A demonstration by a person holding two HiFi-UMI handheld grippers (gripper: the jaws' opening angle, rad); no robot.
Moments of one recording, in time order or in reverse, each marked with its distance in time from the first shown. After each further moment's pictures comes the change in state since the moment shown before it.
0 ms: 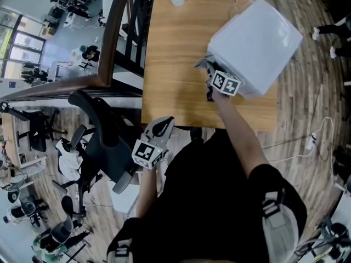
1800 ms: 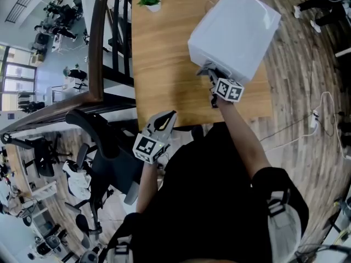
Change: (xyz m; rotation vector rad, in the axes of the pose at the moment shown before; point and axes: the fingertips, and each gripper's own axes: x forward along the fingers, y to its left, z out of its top) left arm 0.035 -0.022 0.018 0.086 0.030 -0.180; right arm -0.084 -0.047 -0.005 0.024 -0.063 -0.067
